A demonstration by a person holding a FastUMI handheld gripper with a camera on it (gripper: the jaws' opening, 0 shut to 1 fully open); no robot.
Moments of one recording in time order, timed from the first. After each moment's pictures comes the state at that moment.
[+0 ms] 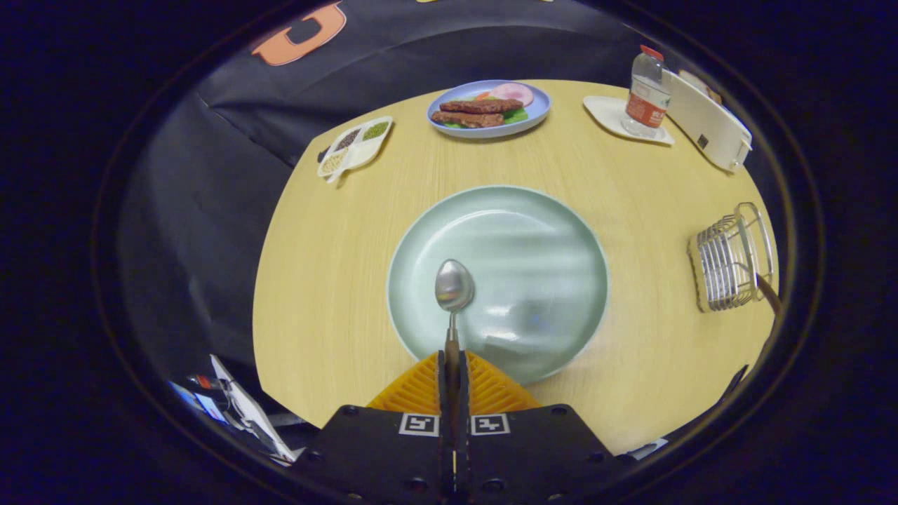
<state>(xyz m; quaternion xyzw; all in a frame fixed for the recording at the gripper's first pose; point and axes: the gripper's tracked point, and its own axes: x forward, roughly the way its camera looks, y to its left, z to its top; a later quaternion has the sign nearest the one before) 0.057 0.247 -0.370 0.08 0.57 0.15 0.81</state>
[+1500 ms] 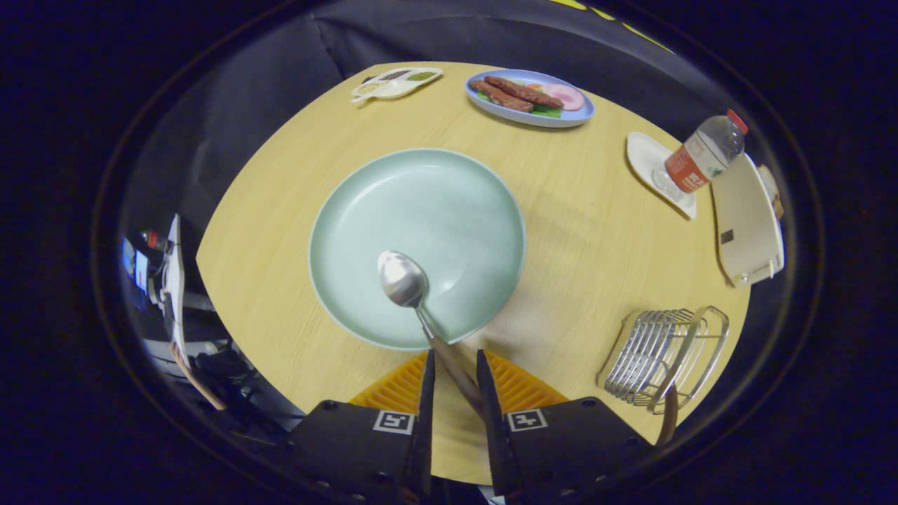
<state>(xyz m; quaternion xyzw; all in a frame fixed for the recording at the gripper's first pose) 0.064 0.137 -0.405 -0.19 0.57 0.26 0.76</state>
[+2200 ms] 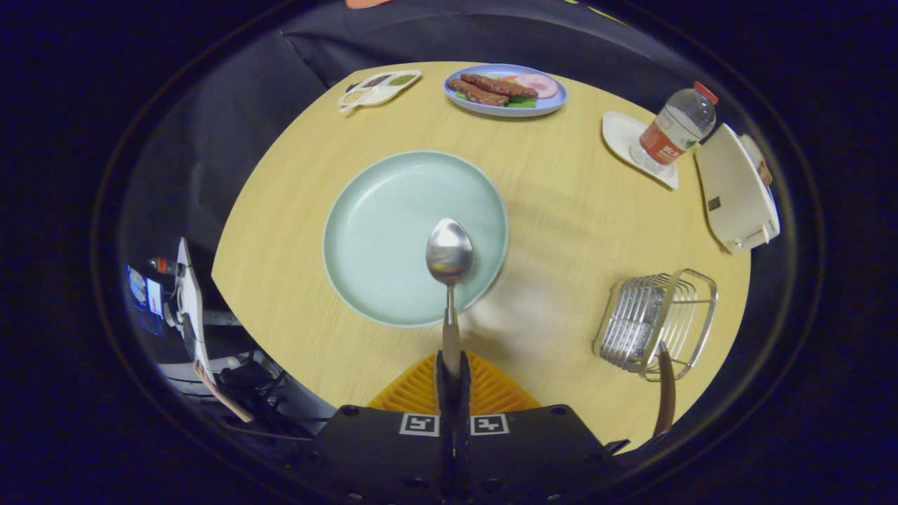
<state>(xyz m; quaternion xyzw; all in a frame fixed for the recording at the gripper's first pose) 0.046 0.113 -0.359 -0.11 0.61 0.22 0.75</state>
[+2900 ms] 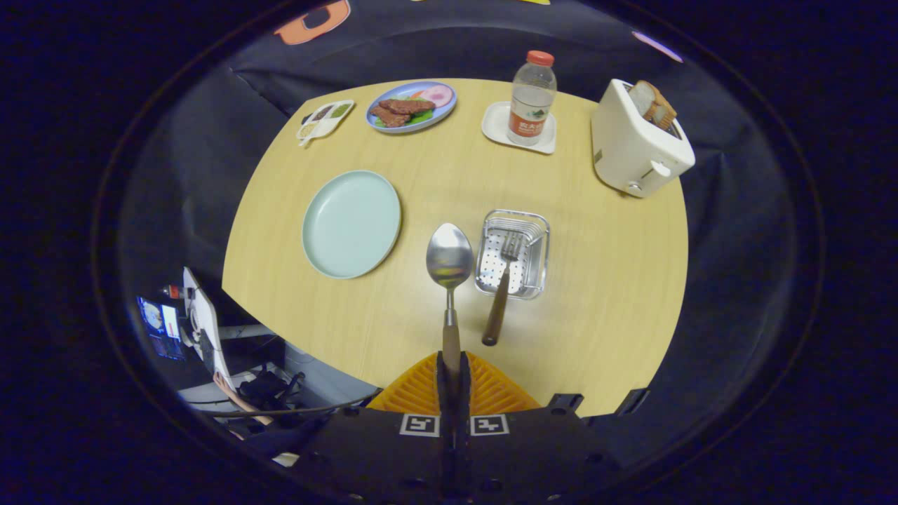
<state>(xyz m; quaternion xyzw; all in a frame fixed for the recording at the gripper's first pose) 0.026 -0.033 -0.269 -0.06 0.64 0.15 0.75</state>
